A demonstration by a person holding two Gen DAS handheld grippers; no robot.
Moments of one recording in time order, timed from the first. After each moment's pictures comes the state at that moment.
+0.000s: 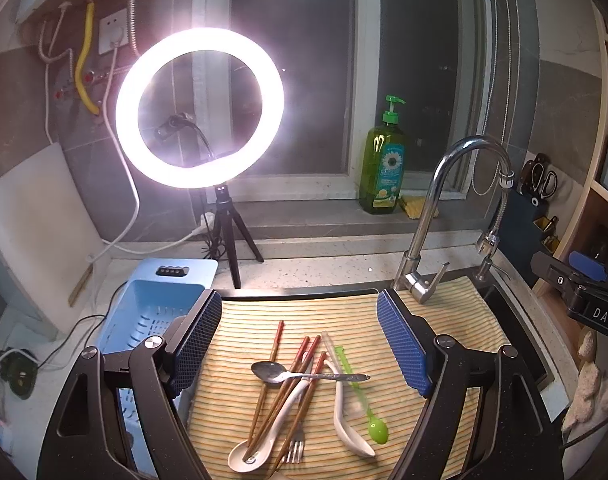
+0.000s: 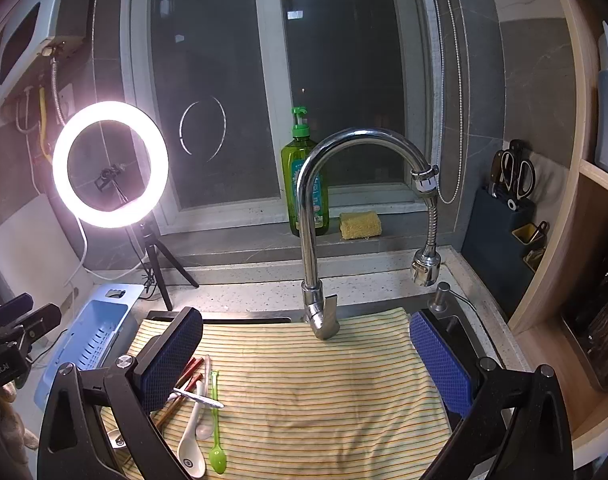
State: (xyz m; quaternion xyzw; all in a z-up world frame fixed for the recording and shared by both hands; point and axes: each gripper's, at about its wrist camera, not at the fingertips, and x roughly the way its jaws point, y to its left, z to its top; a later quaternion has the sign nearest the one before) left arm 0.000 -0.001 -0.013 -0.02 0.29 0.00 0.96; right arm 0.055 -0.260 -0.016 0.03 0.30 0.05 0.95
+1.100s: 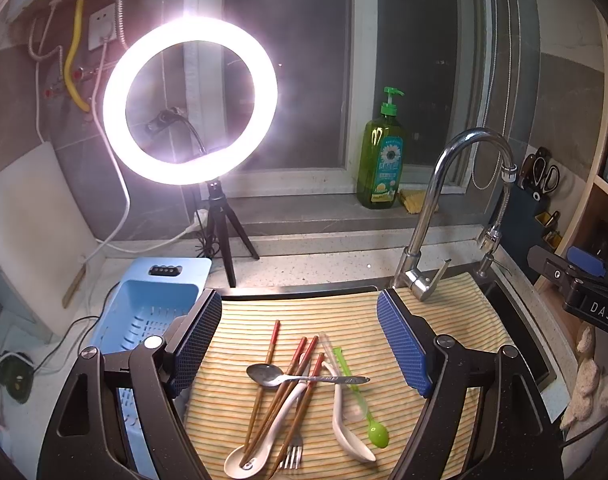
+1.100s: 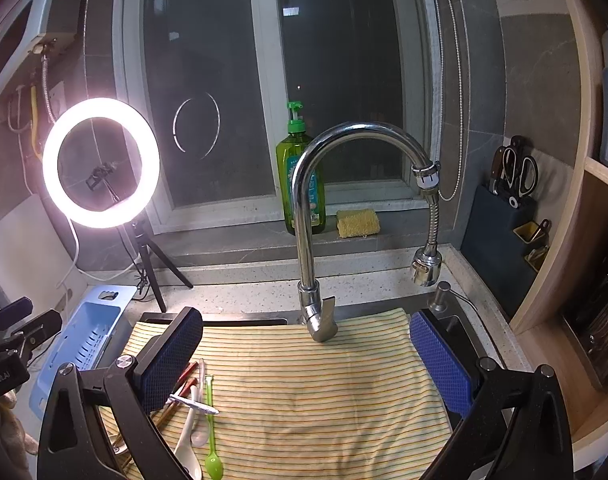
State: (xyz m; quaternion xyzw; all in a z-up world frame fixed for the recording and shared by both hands) left arm 0.016 -0.006 -0.015 -0.01 0.30 0.00 0.95; right arm 0.070 -0.266 -0.023 0.03 0.30 0.05 0.95
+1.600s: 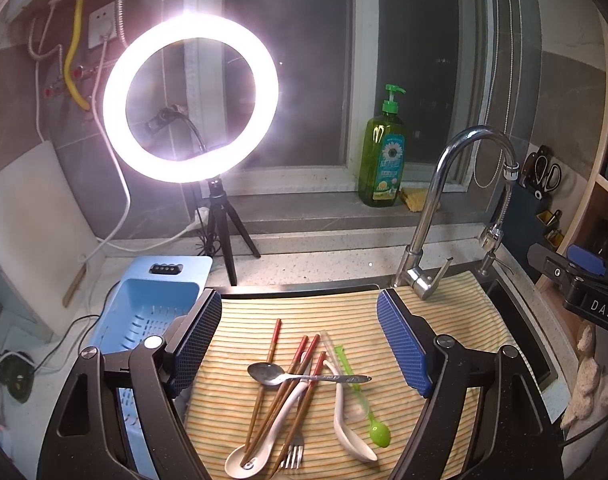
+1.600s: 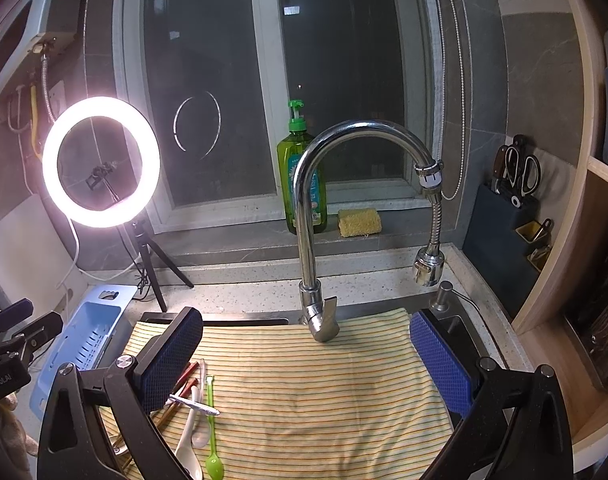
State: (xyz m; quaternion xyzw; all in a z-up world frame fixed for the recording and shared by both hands) left arm 0.018 -0.004 -0.017 -0.01 0.30 0.00 0.95; right arm 0.073 -0.261 -0.025 0.03 0.30 0.05 0.95
